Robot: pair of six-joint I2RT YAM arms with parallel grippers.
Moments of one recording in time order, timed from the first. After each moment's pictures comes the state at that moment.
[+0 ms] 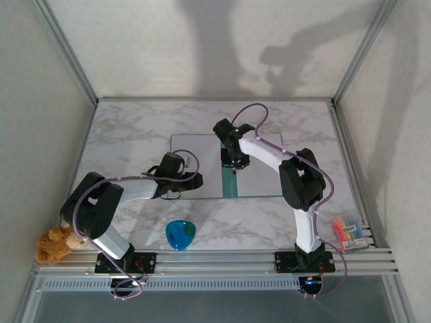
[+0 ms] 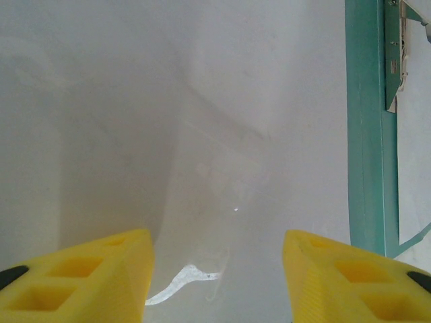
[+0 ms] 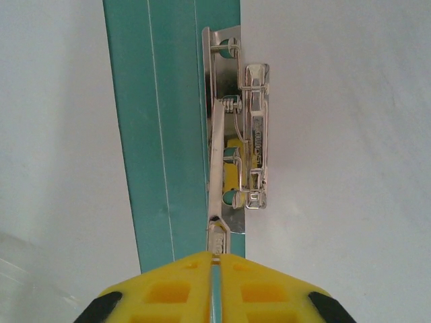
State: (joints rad) left arm -0.48 1.62 0.67 0.07 0.28 -0.64; right arm 0.67 2.03 1.61 -0.97 0.11 0.62
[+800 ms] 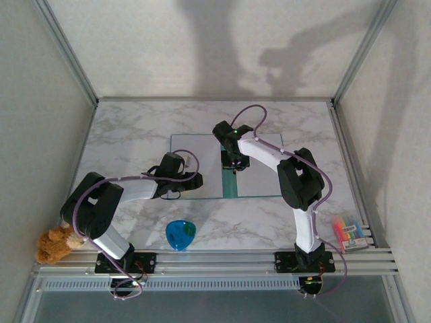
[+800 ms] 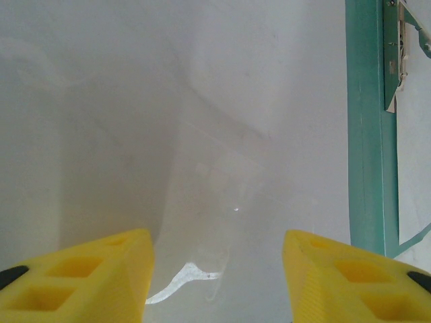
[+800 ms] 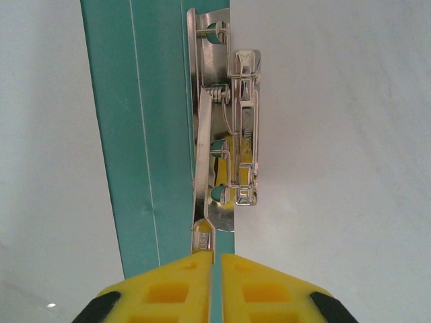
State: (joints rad) left arm -0.48 1.62 0.67 0.07 0.28 -0.64; right arm 0.67 2.04 1.61 -0.98 0.13 0.61
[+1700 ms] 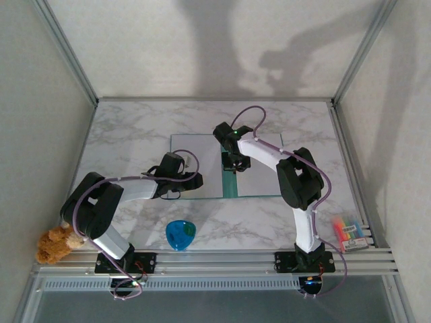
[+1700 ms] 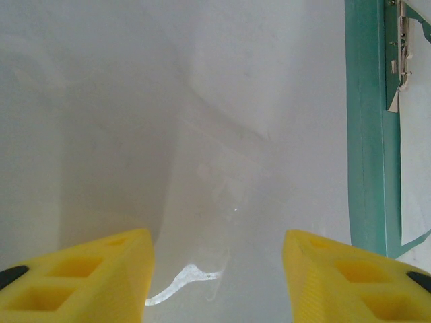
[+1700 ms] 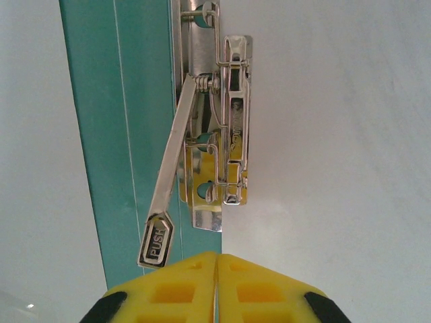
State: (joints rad) left arm -0.48 1.62 0.67 0.07 0.28 -0.65; right arm 0.67 2.05 1.60 -0.99 0.14 0.58
